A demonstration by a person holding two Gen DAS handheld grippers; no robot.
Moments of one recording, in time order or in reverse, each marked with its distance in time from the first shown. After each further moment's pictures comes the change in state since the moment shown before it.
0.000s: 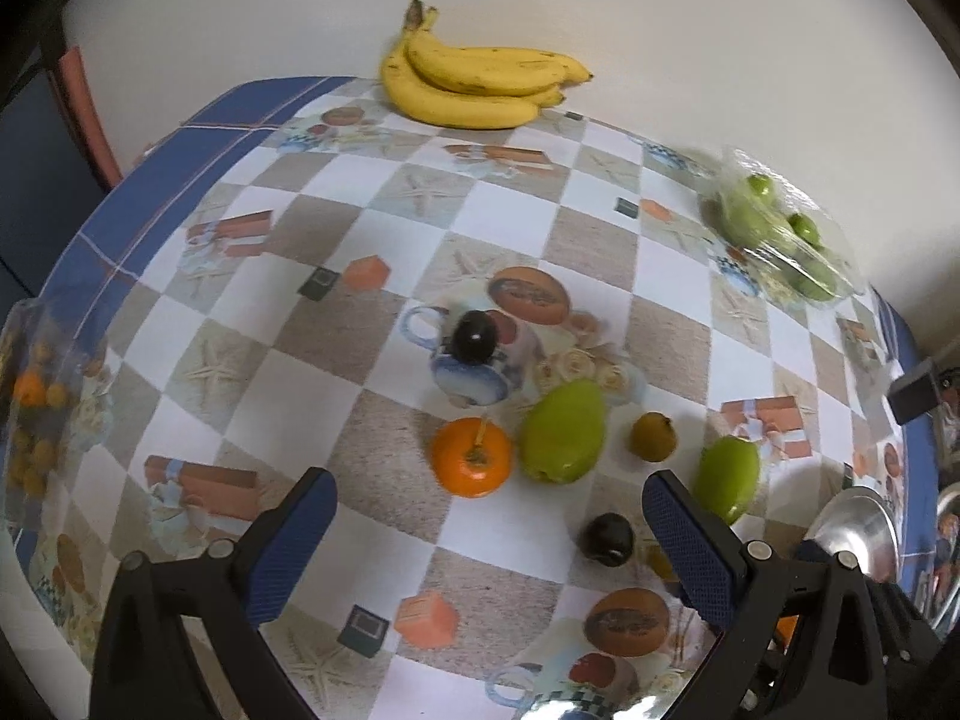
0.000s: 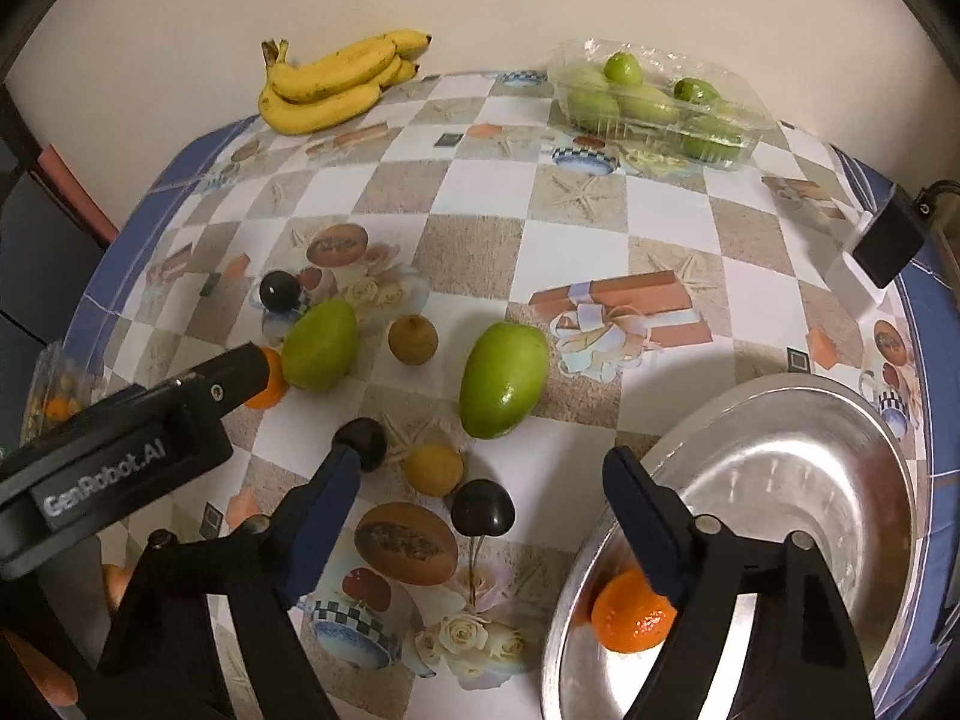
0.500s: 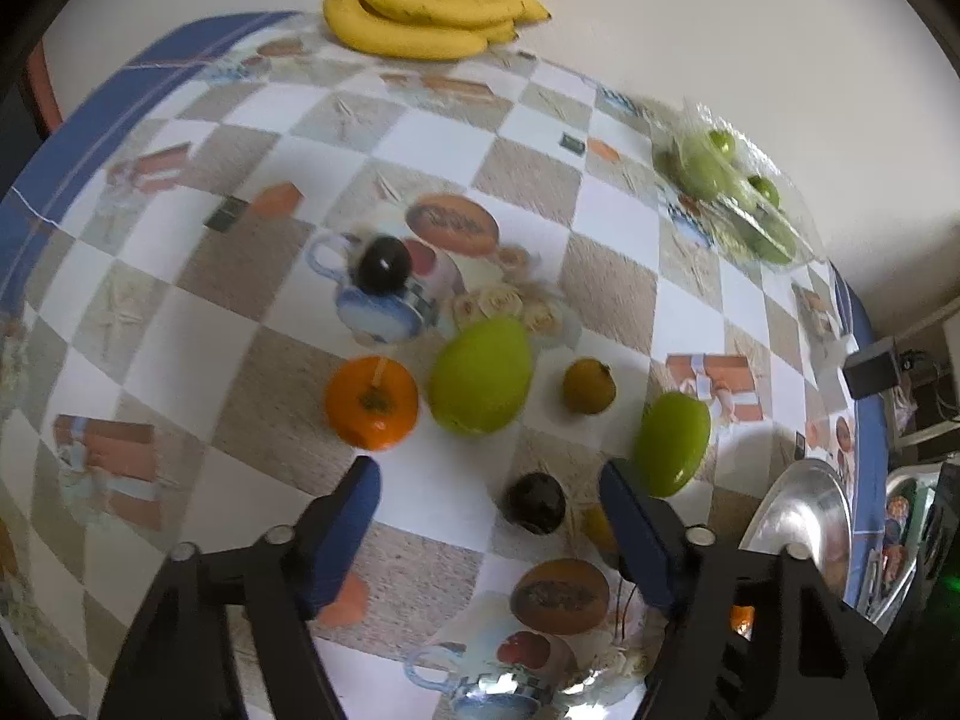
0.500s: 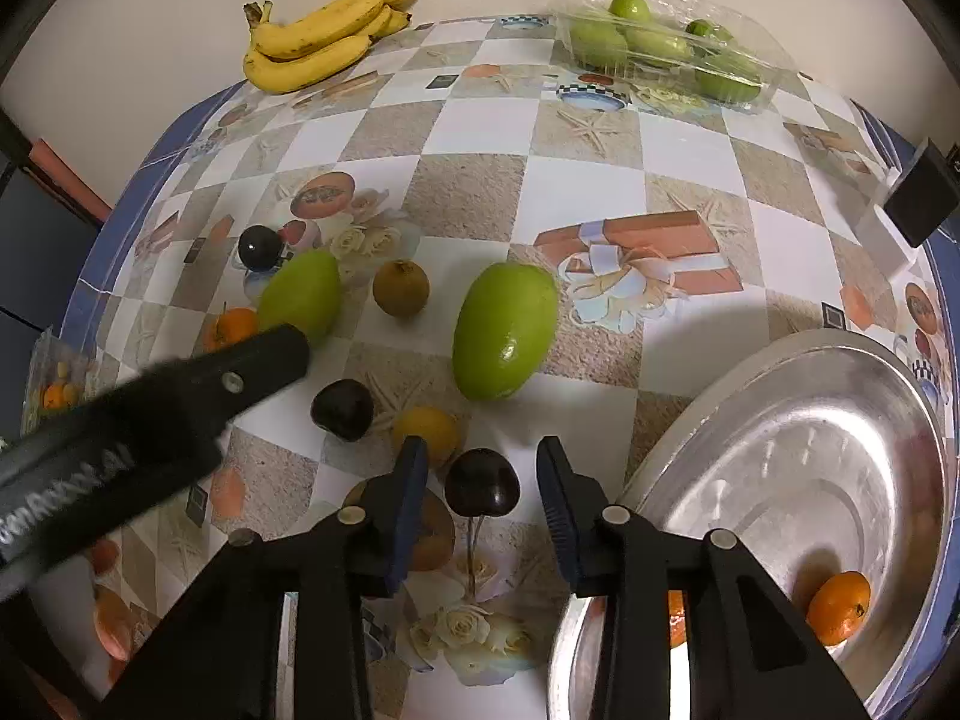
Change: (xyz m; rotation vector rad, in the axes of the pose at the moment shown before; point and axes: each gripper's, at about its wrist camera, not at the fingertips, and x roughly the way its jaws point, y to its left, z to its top) left arm 0.026 -0.015 -0.010 -0.029 0.139 -0.156; right arm 0.021 -0.006 -0.006 0.029 0.091 0.024
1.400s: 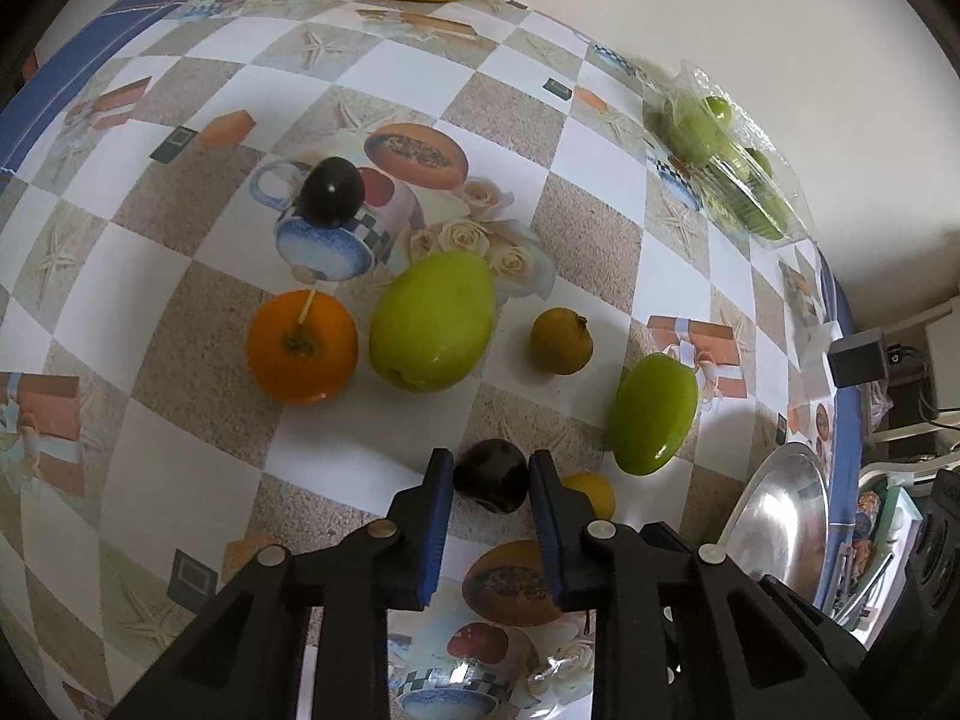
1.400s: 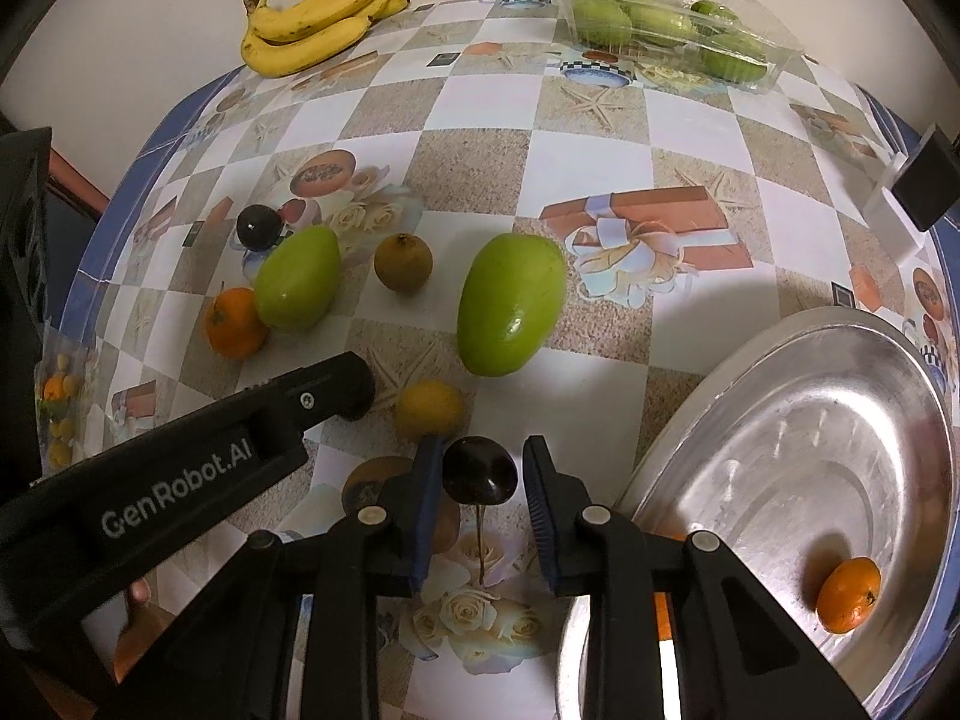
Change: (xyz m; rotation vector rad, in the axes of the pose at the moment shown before) left arm 0.022 -0.005 -0.005 -0.047 0.087 -0.084; right arm 0.006 0.001 -0.003 0.002 0.042 0.010
